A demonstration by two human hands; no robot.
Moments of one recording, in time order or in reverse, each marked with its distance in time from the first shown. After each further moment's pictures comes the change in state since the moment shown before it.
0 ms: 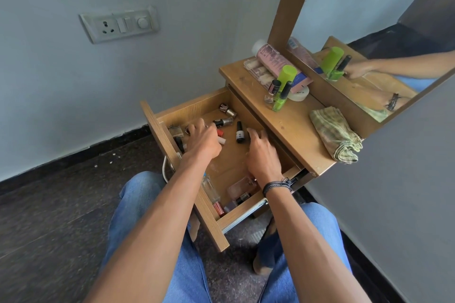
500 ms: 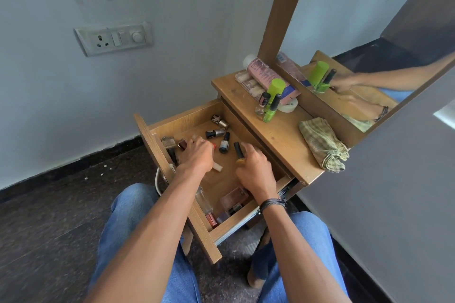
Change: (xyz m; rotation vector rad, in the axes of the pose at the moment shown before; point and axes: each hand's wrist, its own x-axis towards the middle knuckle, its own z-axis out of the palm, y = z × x) left_hand -0.008 0.001 -0.001 0.160 -0.060 0.089; right_hand -0.015 -0.002 -0.017 0.232 -0.071 0.077
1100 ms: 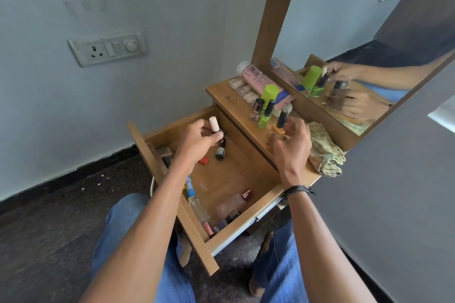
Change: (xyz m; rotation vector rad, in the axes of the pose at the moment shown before) left_hand 0.006 0.008 -0.039 -1.102 0.171 0.004; right_hand 0.036 0.017 -0.067 0.394 0.636 0.108
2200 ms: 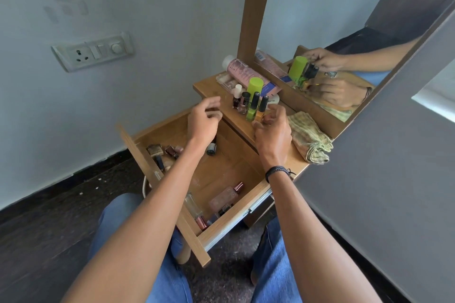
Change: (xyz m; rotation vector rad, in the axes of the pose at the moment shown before) left_hand 0.014 0.033 0.043 0.036 0.114 0.216; right_hand 0.005 -0.002 0.012 -0.043 -0.038 0.071
